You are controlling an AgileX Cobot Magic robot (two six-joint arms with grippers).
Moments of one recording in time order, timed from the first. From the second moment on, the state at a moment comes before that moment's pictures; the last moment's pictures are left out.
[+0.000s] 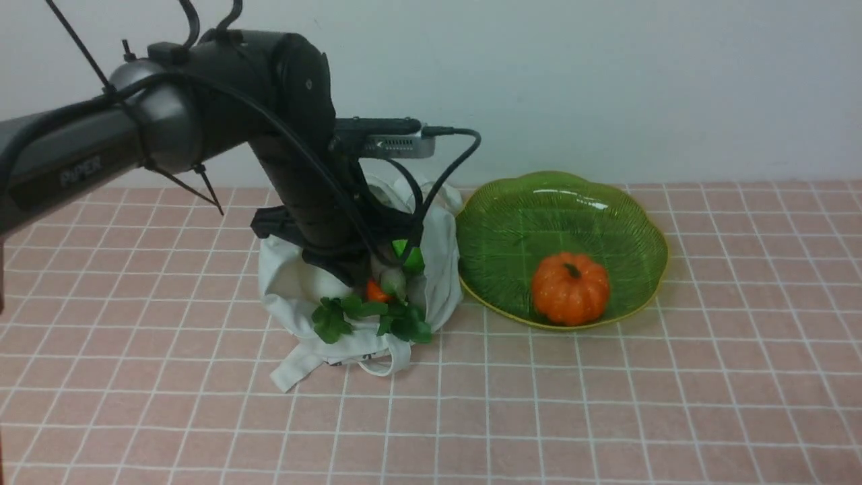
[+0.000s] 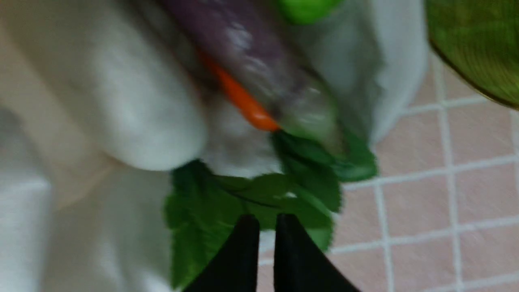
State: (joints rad) right arm -0.09 -0.01 0.02 0.07 0.39 -0.10; left arm -0.40 1.95 -1.61 -0.04 1.04 -0.28
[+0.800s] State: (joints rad) right arm -0.09 -0.01 0.02 0.07 0.39 -0.10; left arm -0.40 2.14 -1.62 0.28 0.89 -0.75
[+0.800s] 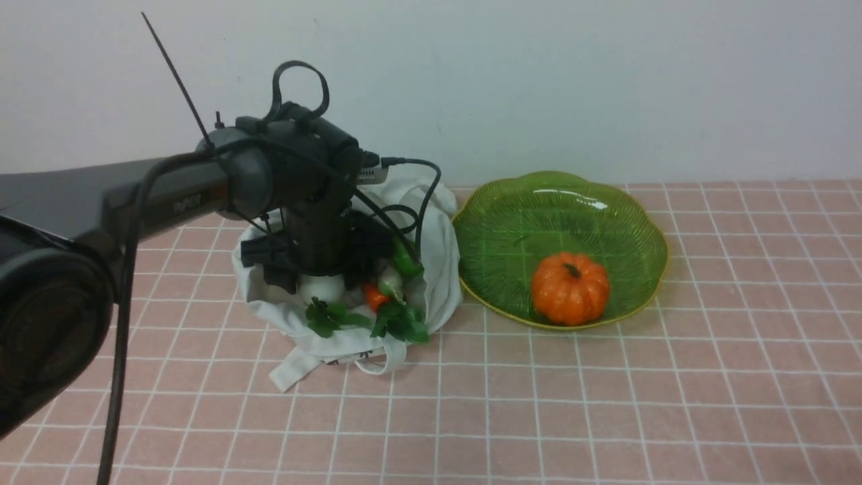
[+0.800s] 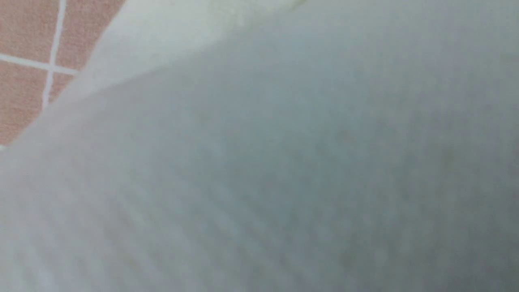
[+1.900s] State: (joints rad) right arm -0.09 -0.01 0.02 0.07 0.39 -0.10; left arm -0.60 2.10 -1.90 -0.16 0.83 -0.13
